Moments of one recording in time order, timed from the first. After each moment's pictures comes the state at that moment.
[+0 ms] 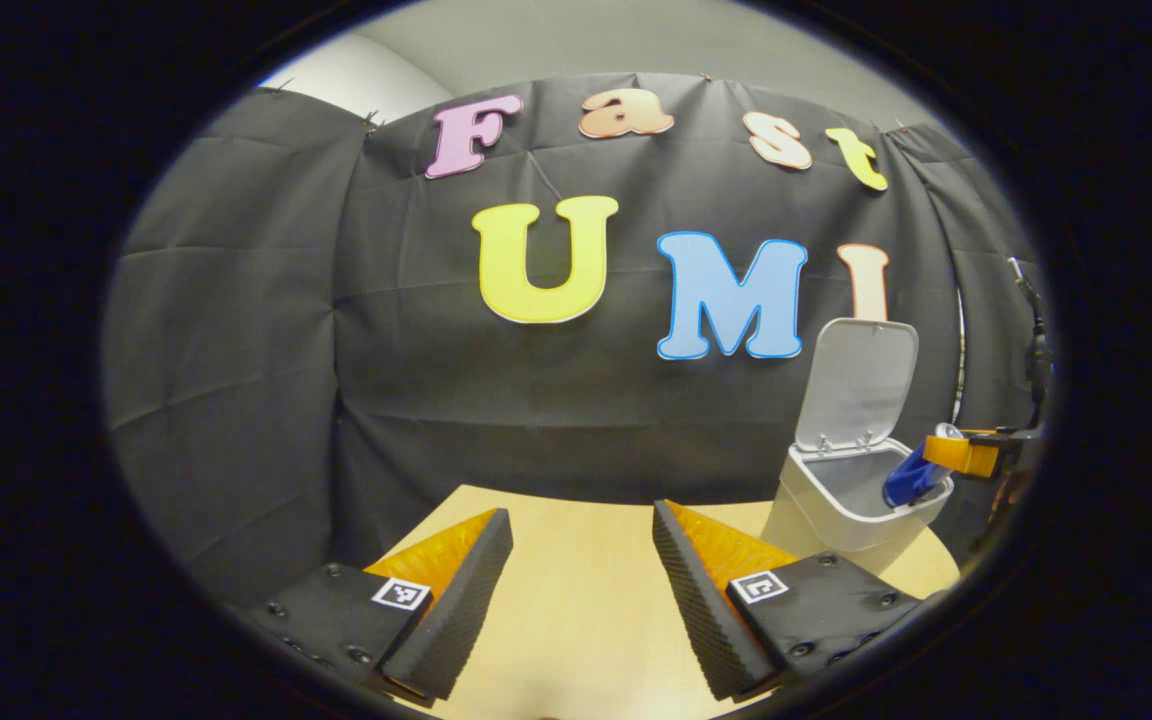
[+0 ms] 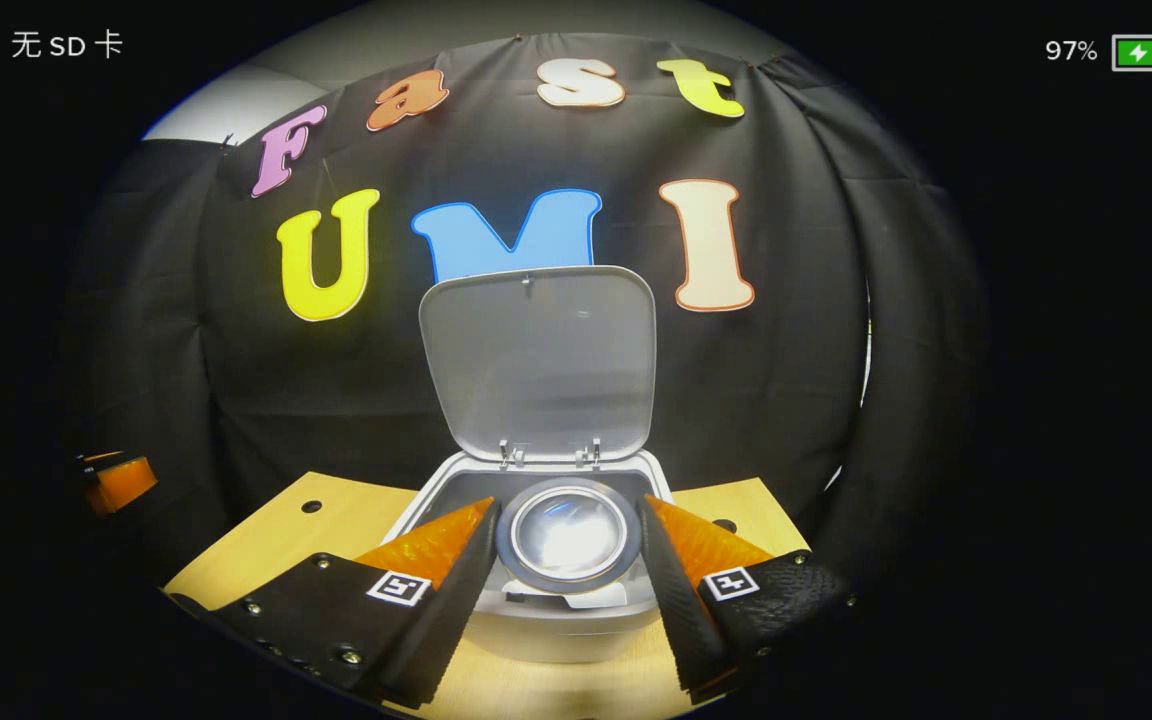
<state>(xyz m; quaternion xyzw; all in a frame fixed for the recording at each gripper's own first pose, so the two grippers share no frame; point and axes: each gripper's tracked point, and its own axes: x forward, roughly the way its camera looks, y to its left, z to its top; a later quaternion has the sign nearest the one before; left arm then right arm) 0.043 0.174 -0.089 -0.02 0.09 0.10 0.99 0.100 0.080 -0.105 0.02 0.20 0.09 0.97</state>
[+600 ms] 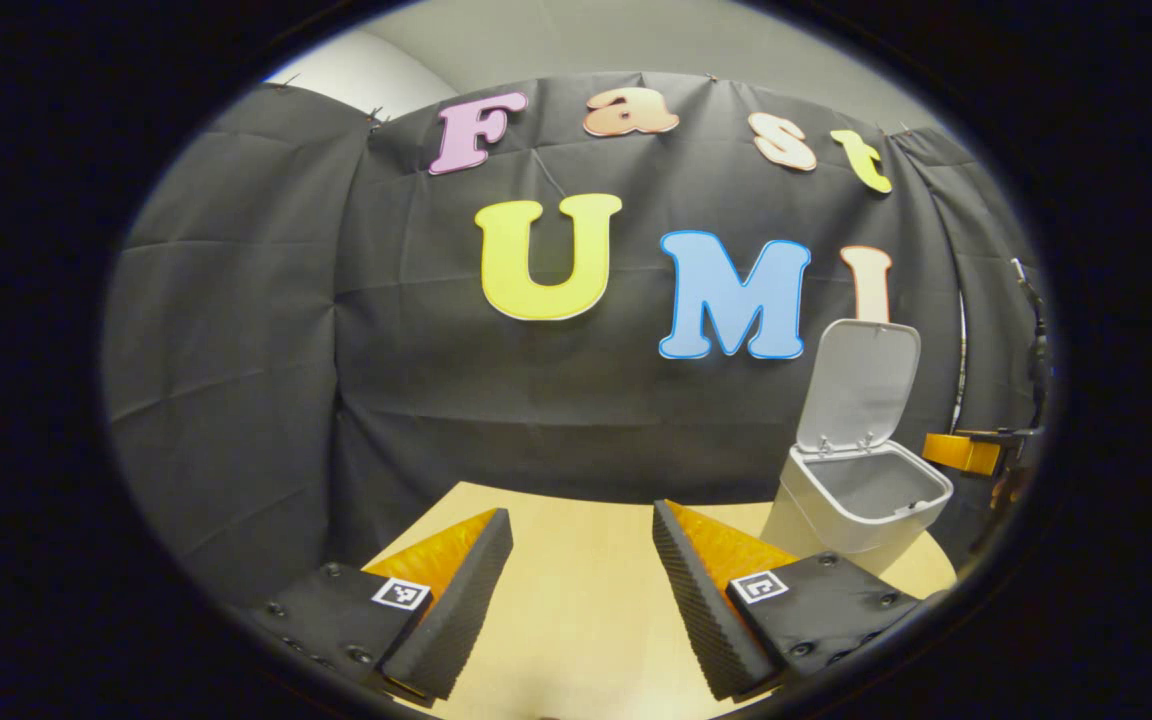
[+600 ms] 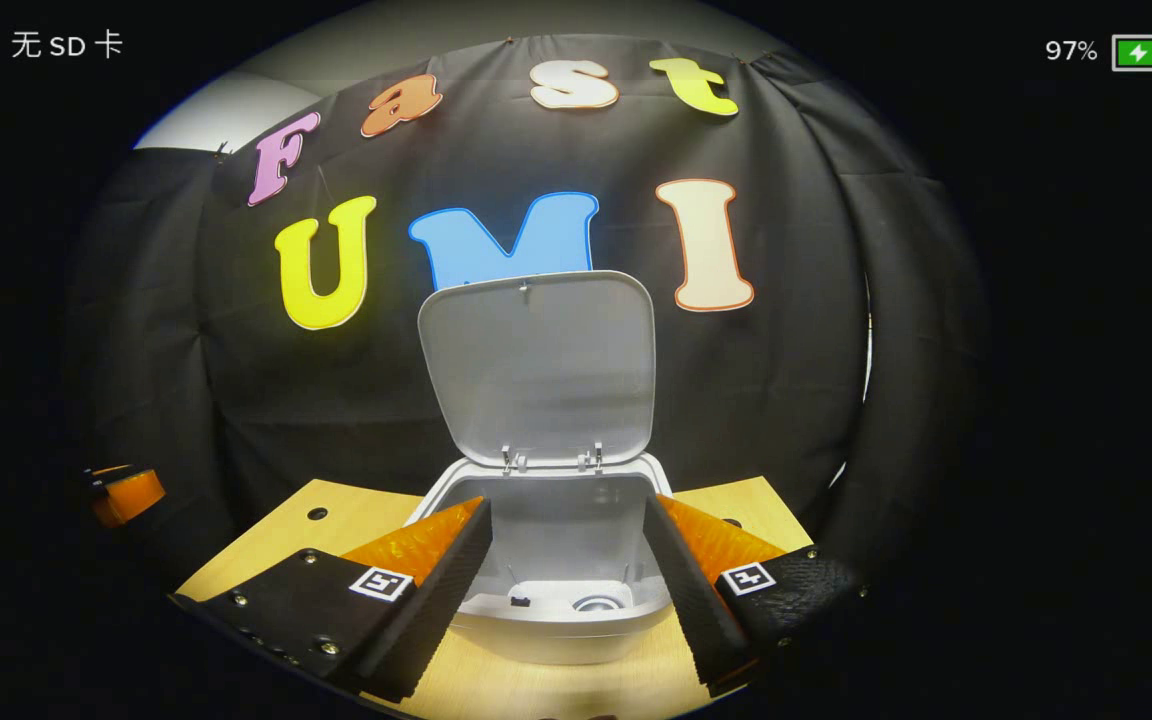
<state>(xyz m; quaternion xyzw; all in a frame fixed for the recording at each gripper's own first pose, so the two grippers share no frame) 0.043 0.175 -0.091 -0.03 0.09 0.10 0.99 0.102 0.082 -0.100 0.04 0.20 0.09 0.98</state>
